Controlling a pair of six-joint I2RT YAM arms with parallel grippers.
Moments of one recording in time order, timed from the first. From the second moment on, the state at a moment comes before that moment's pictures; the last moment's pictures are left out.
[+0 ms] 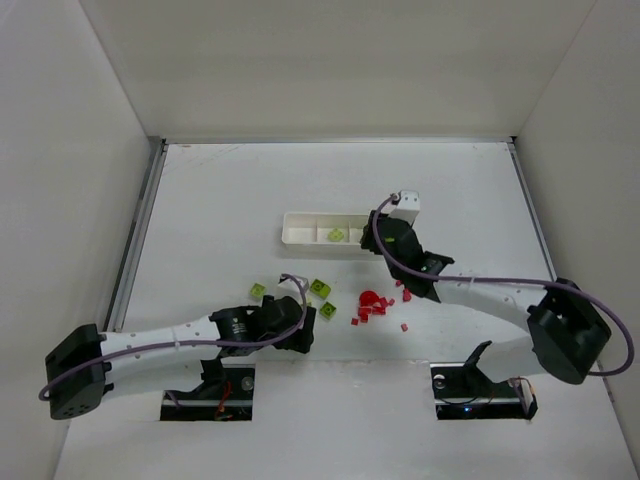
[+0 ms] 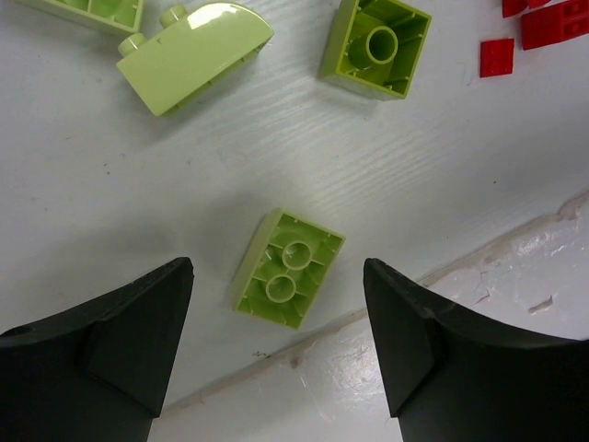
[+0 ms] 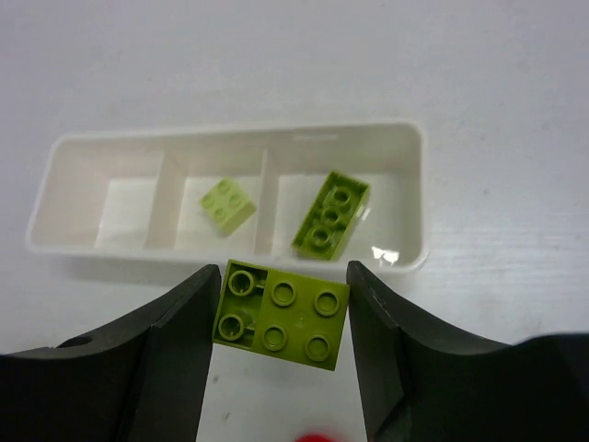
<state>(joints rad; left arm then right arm) -1.16 0.92 0.40 -0.42 -0.26 -0.76 0.86 1.33 0.72 0.15 0.66 0.54</state>
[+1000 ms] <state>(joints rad) -1.23 1.06 0.46 -0.47 -0.32 -0.75 0.81 1.28 0.65 0.22 0.54 0.45</state>
